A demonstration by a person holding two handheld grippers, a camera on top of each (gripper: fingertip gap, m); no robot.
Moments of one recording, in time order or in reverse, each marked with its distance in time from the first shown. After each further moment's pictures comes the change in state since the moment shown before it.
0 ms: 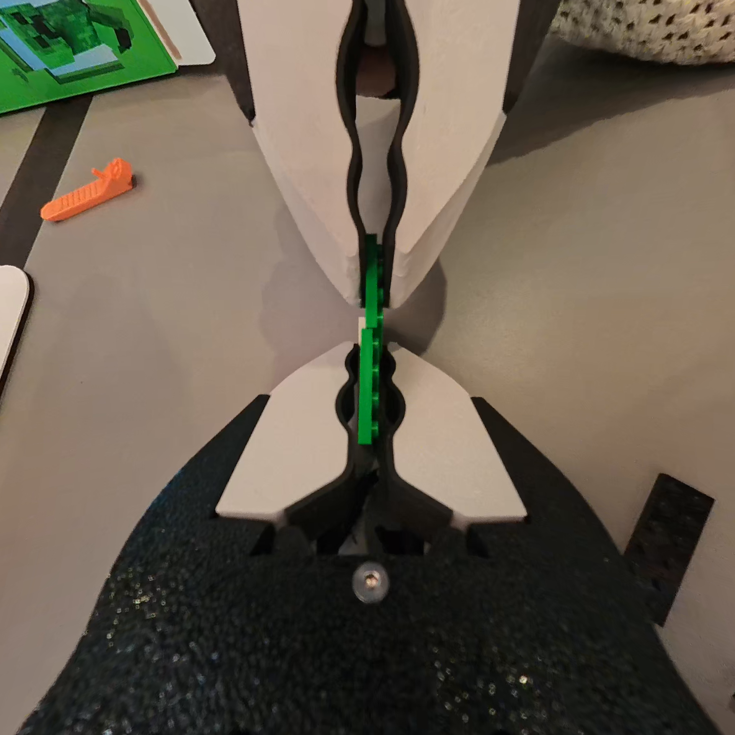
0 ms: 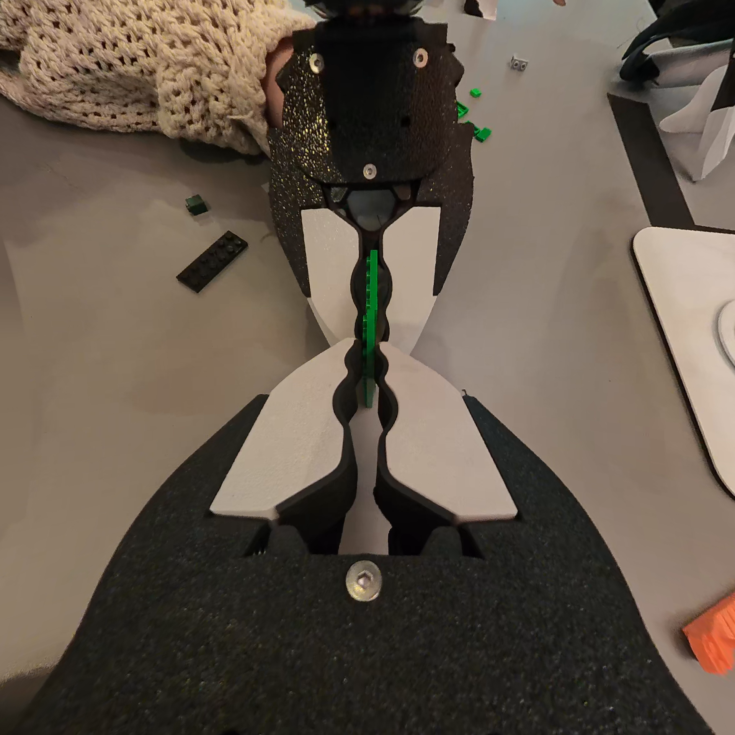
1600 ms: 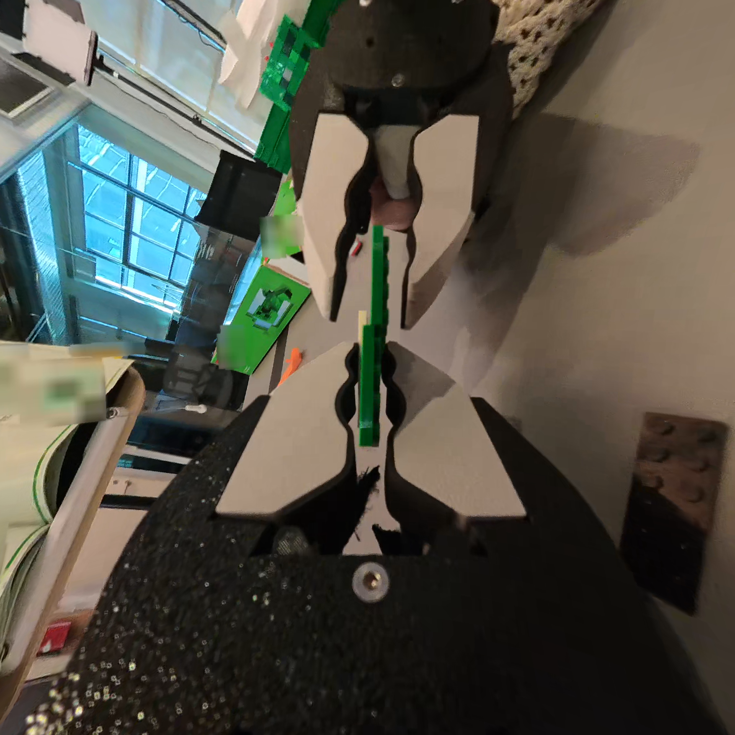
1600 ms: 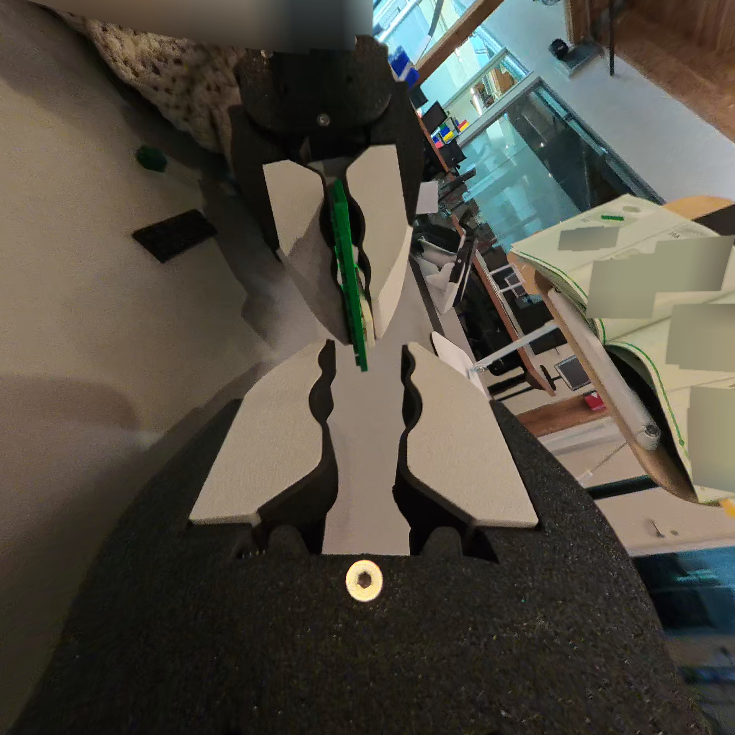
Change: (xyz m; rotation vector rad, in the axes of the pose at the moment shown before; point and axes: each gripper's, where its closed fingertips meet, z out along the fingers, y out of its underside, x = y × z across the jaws) left arm 0.030 -0.037 -0.041 0.275 -0.380 0.682; right arm -0.031 -0.010 -0.012 0.199 0.600 -0.522
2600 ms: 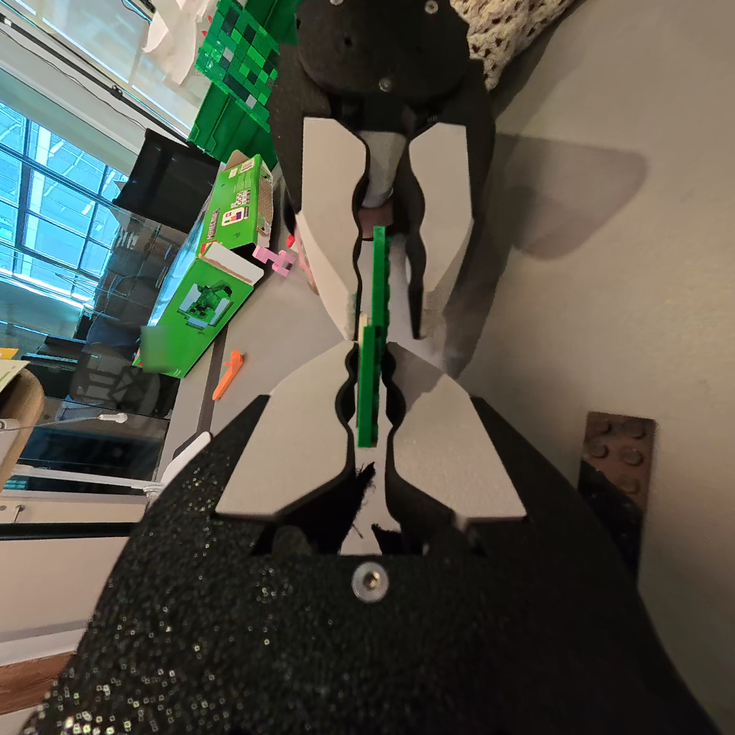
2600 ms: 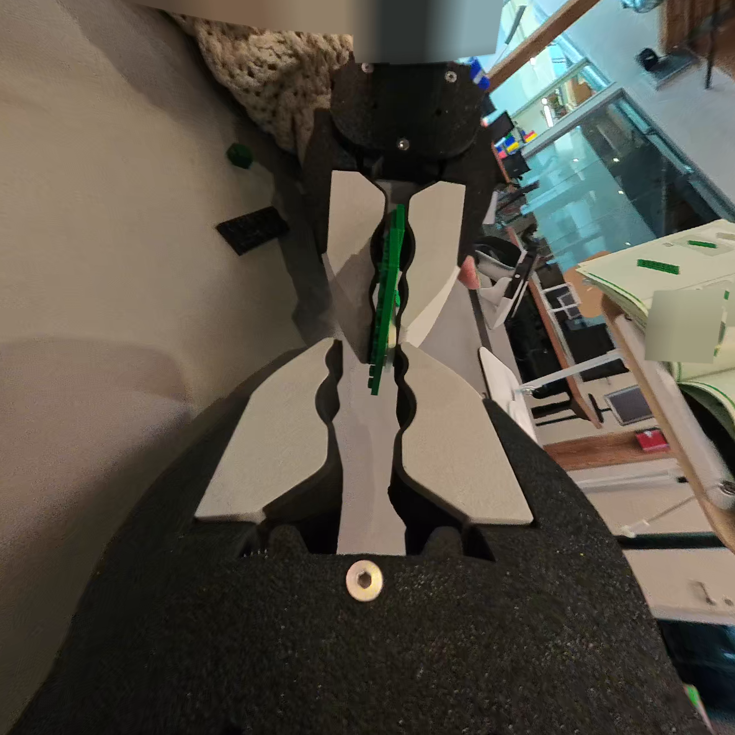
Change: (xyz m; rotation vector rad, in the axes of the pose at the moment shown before) left arm 0.023 0.002 0.005 0.011 0.154 -0.099; right arm -0.029 -0.001 0.002 0.012 -0.159 -0.040
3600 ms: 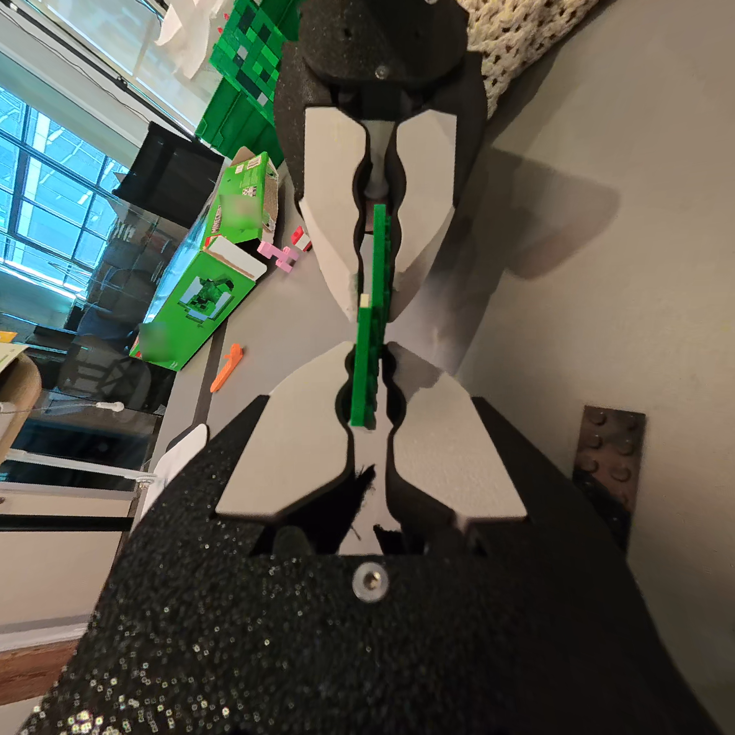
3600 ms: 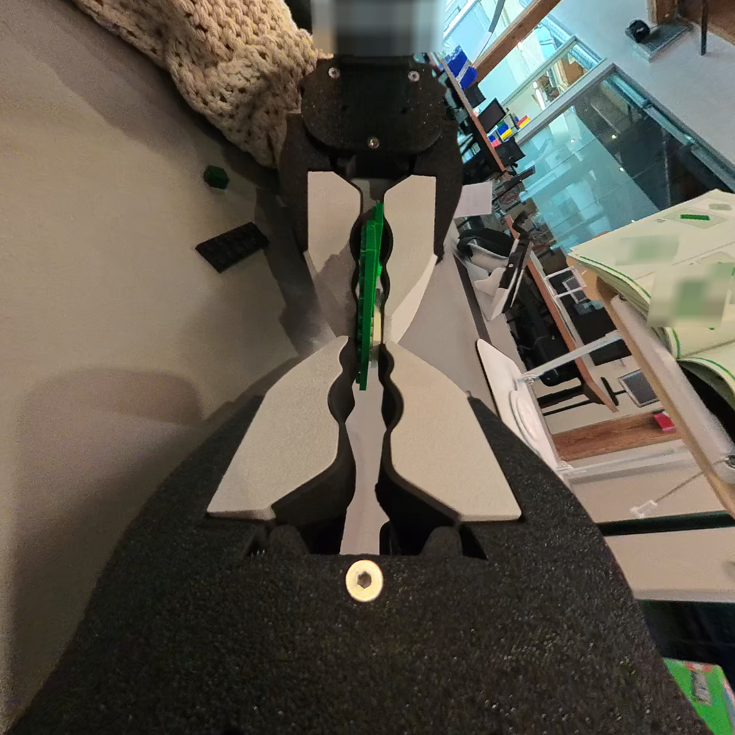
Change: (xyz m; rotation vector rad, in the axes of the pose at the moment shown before) left arm -0.003 0.000 -0.004 0.010 -0.004 -0.045; right arm 0.009 -0.003 -0.004 0.002 0.021 0.079
